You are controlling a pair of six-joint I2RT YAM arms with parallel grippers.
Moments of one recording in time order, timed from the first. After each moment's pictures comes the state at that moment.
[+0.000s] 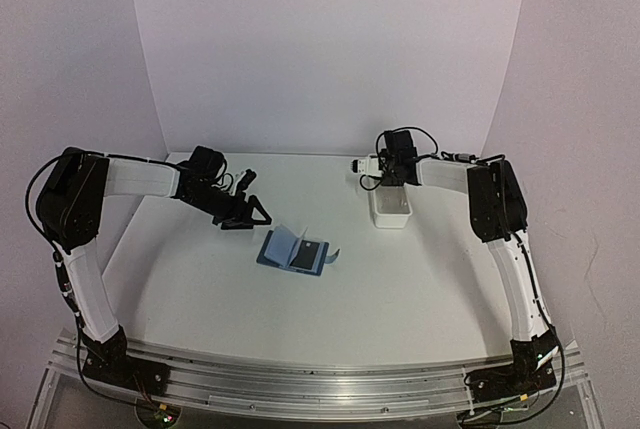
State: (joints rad) left arm -0.40 1.87 1.21 -0.31 0.65 -0.26; right arm 0.39 2.52 2.02 -0.10 0.26 -1.37
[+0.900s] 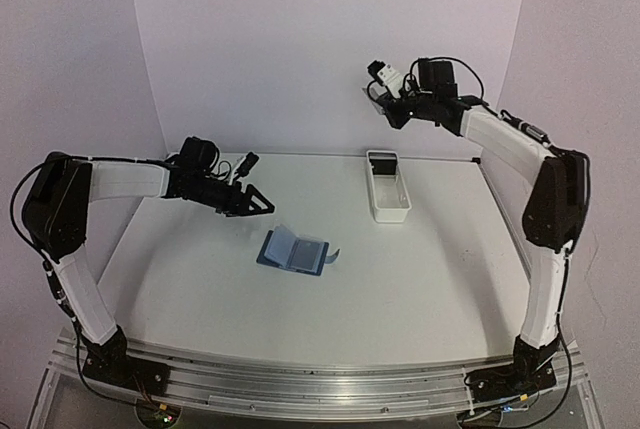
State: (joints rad) left arm -0.40 1.80 1.17 -0.21 0.79 -0.18; right arm 0.40 2.12 2.04 -0.32 -0.10 -0.64
